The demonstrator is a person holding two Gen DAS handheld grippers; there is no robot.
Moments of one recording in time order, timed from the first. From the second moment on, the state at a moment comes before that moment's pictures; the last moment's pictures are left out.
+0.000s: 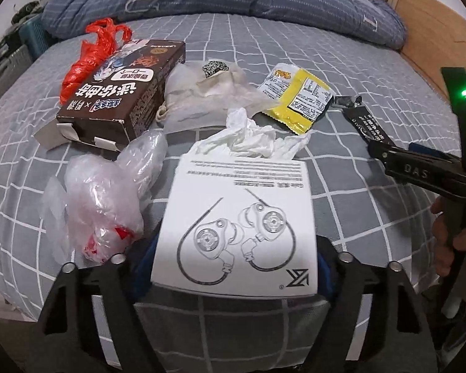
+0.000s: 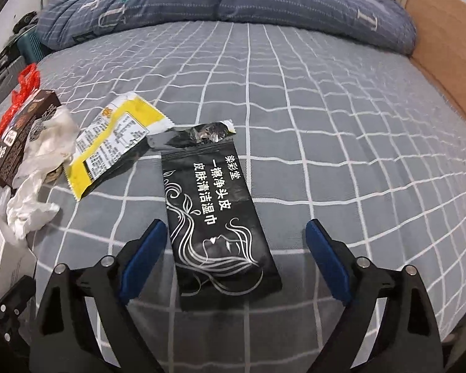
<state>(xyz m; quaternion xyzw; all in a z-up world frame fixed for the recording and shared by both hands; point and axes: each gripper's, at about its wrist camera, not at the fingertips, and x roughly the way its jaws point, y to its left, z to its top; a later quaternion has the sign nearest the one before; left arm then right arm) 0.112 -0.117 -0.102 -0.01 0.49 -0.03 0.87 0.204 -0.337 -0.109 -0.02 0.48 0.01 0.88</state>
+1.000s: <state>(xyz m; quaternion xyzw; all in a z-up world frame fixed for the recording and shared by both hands) 0.077 -0.116 -0.078 -0.02 0.47 -0.06 0.88 0.176 -0.326 -0.075 -0.01 0.47 0.03 0.88</state>
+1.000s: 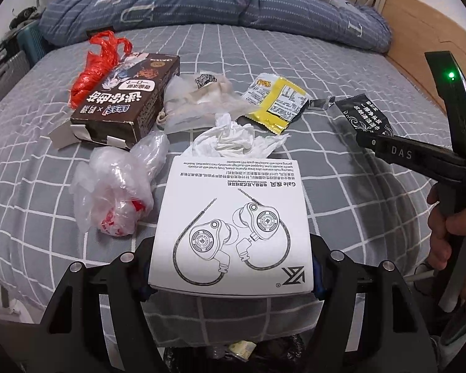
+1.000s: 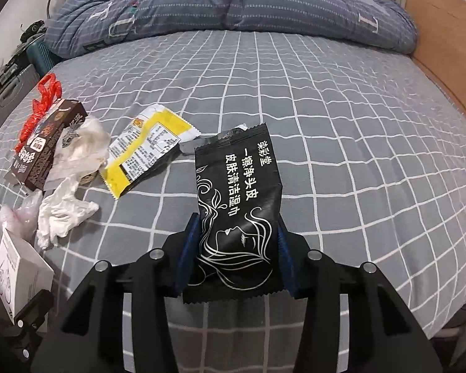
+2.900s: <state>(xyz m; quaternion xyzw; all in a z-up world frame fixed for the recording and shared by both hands) -0.055 -0.074 -0.006 -0.03 0.44 -0.05 0.90 -0.031 -0.280 0.012 -0.01 0.41 0.04 0.91</state>
